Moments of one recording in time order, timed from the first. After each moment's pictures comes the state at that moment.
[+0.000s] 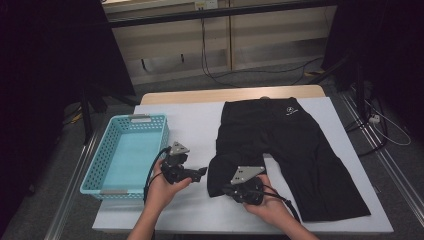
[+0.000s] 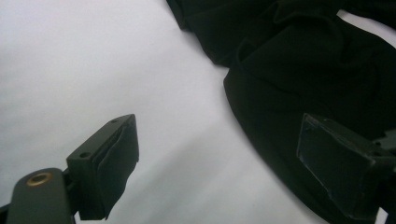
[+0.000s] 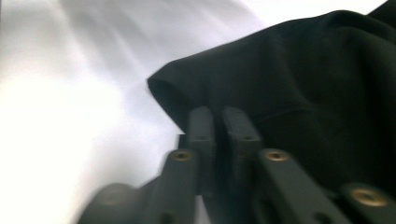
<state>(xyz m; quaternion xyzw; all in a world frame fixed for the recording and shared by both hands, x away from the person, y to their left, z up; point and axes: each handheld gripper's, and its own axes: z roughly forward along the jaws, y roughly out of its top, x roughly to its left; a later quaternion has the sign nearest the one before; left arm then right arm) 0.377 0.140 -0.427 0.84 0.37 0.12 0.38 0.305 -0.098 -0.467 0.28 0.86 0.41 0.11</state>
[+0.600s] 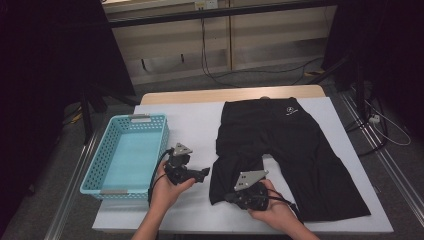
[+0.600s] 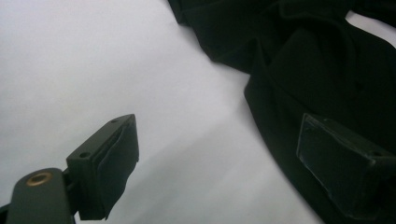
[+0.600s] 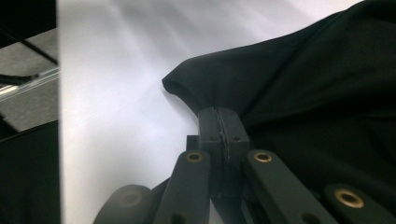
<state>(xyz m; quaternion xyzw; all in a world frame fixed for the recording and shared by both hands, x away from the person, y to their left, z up) 0.376 0.131 -0.435 0.83 0.39 0.11 0.38 0.289 -0.107 -0.462 0.26 0.87 0.42 0.06</state>
